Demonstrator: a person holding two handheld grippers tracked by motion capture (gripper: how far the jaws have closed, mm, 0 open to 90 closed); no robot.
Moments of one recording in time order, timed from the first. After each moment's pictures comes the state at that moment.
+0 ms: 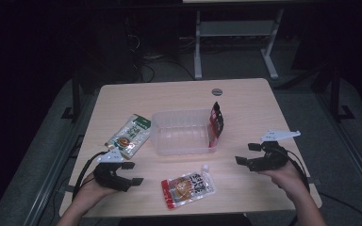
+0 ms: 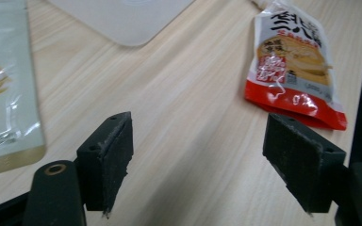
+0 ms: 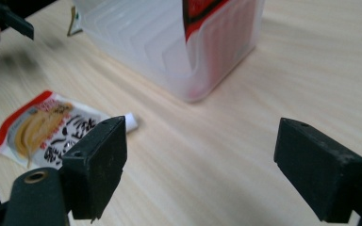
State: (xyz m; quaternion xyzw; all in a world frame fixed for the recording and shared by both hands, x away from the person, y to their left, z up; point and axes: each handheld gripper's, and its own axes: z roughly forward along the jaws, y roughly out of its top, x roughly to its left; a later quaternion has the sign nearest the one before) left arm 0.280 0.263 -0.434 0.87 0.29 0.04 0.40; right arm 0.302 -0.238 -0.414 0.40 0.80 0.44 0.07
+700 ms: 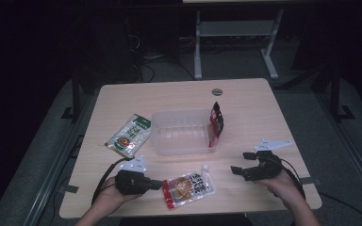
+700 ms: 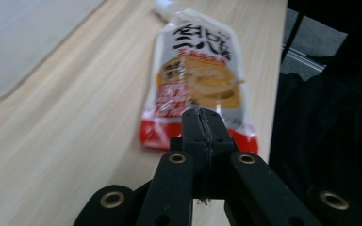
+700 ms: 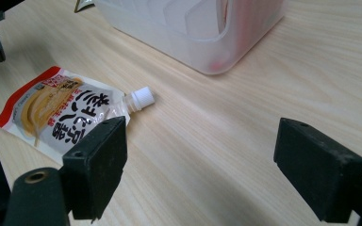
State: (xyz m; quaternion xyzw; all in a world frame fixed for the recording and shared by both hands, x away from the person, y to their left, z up) left arm 0.262 0.199 -0.430 0.89 0.20 -0.04 0.41; right arm 0.288 -0.225 -0.435 0.39 0.81 0.43 0.06
